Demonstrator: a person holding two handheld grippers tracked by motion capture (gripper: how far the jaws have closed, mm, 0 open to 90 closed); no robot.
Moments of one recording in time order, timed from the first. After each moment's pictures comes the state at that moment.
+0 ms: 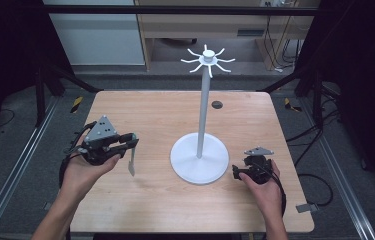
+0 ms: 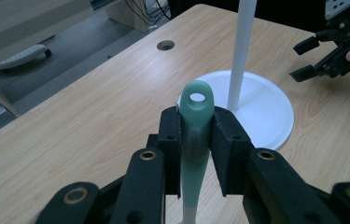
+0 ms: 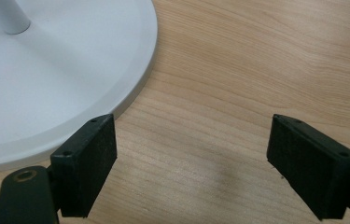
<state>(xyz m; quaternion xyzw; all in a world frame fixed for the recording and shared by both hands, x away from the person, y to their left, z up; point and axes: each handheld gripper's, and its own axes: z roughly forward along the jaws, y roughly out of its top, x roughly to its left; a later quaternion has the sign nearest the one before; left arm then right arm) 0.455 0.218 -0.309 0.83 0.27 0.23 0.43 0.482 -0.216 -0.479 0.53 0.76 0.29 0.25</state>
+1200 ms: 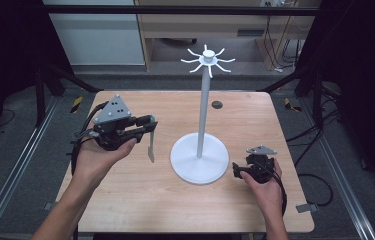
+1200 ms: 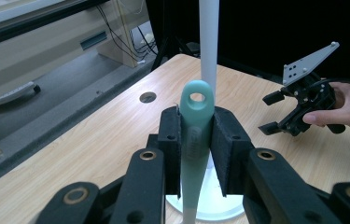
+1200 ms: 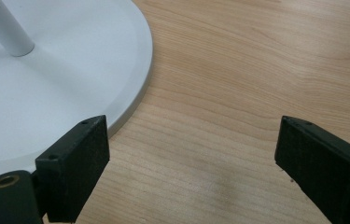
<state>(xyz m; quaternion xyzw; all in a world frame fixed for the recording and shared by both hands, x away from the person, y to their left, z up) 0.453 0.172 -0.253 0.81 0.24 0.22 0.49 0.482 -0.219 -0.473 0.54 0.74 0.31 0.26</state>
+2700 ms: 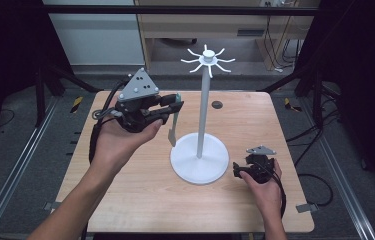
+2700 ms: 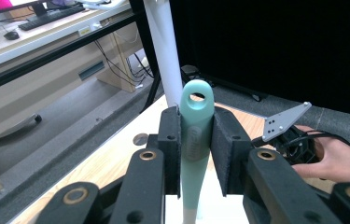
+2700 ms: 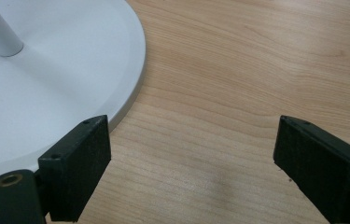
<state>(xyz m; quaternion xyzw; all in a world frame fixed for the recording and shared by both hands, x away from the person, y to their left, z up) 0.451 0.116 -0.191 0.80 0.21 0.24 0.51 0.481 -0.218 -0.473 0.54 0.74 0.30 0.27</state>
